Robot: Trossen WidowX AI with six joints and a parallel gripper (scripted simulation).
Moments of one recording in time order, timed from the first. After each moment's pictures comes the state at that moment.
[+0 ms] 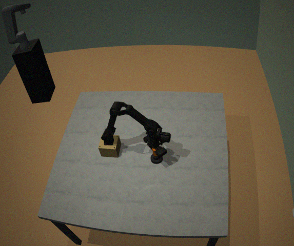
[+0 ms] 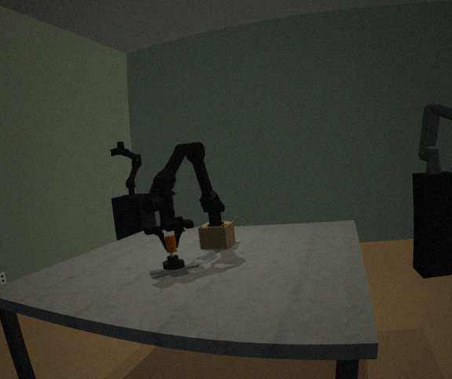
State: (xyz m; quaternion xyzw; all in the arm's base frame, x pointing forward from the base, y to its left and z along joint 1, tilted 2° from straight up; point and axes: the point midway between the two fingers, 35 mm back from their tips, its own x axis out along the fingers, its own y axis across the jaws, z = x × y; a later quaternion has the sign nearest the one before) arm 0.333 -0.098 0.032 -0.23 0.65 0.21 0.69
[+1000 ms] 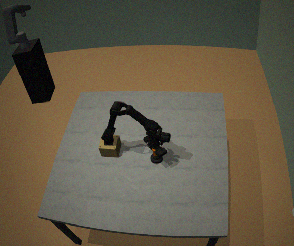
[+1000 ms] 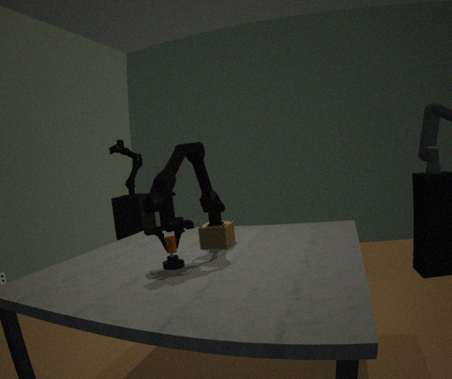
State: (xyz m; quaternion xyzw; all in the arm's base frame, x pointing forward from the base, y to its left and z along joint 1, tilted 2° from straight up) arm 0.334 -0.098 0.029 -0.23 0.65 0.21 0.69
